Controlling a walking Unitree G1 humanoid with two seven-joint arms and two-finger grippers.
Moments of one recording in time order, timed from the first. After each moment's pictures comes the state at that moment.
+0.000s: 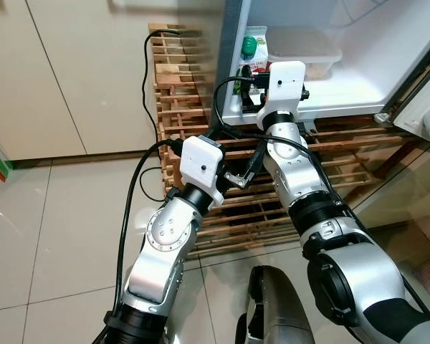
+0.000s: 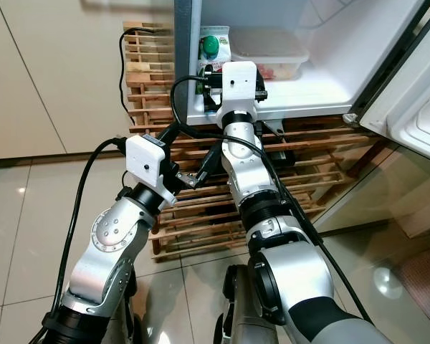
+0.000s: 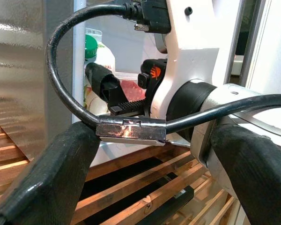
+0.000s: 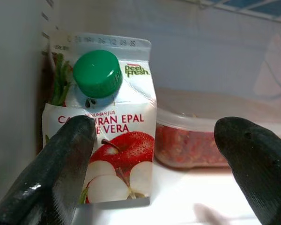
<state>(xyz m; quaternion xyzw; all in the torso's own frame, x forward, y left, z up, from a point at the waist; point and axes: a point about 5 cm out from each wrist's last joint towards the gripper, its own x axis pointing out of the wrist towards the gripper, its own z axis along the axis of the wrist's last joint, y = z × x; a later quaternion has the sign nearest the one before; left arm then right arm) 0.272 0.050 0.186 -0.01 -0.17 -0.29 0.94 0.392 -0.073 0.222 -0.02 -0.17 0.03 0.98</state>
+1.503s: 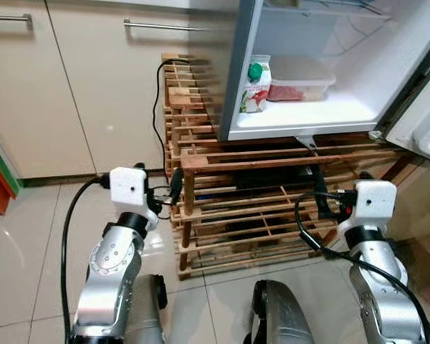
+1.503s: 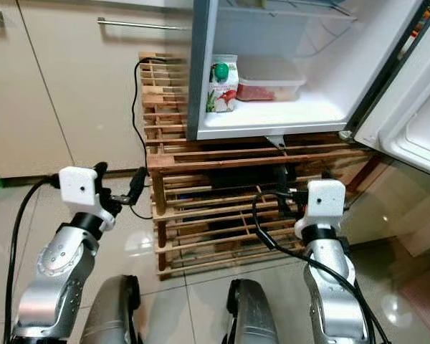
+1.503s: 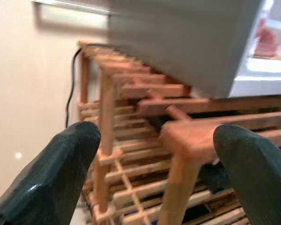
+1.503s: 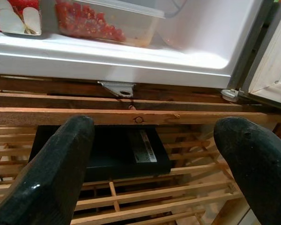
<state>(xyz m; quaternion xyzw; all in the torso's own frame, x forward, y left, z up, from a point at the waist) 0.275 0.134 0.133 0.00 -0.04 -0.11 0.99 0.254 -0.198 0.111 -0.04 -0.02 -0.03 1.00</state>
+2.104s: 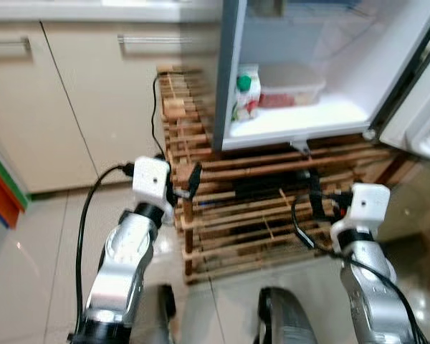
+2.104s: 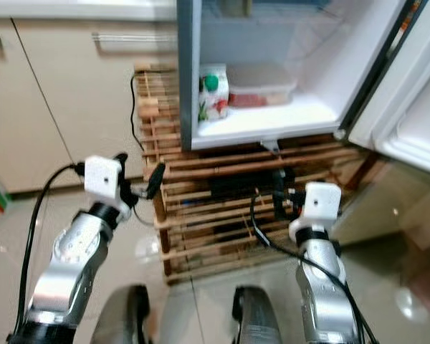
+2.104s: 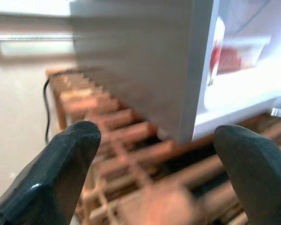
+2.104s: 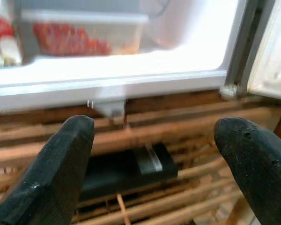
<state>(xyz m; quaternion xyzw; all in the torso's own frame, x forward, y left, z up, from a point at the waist) 0.286 0.119 0.140 0.02 -0.05 -0.15 0.99 0.265 -0.189 0.104 -0.01 -0.02 -0.04 1.00</state>
